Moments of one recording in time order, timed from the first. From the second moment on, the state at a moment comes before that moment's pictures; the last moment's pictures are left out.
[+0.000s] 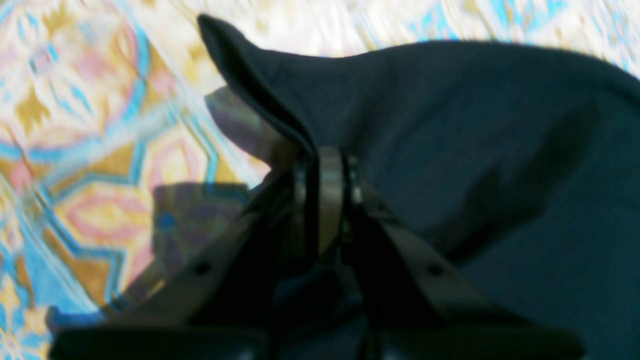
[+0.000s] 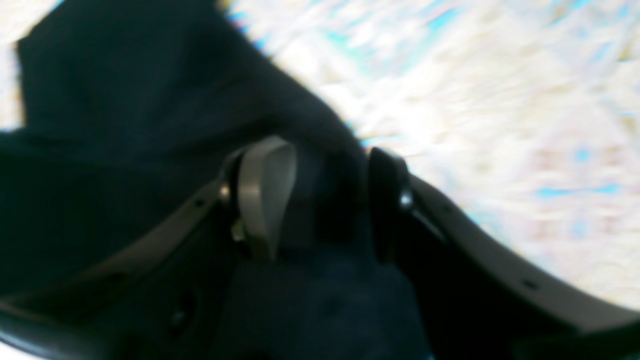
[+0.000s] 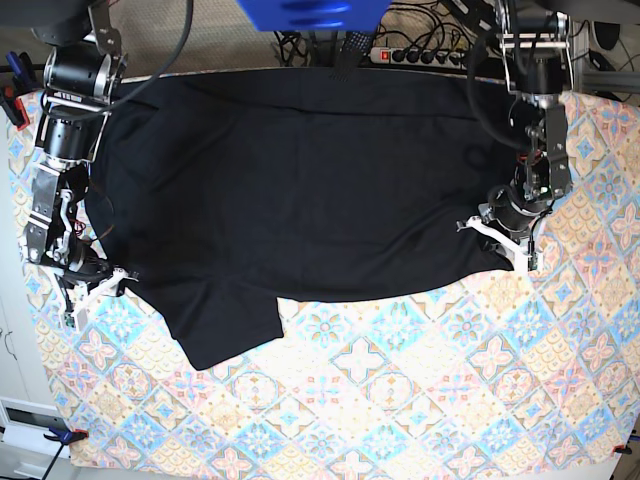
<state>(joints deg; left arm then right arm) 0.8 -16.5 -8.7 72.0 -27.6 -9.4 32.6 16.5 20.7 15.3 61.3 13.7 18.6 -44.8</state>
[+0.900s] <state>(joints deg) 8.8 -16.5 -9.7 83.1 -27.6 -9.5 32.6 26.1 24.5 -2.0 29.8 8.3 24.9 -16.9</state>
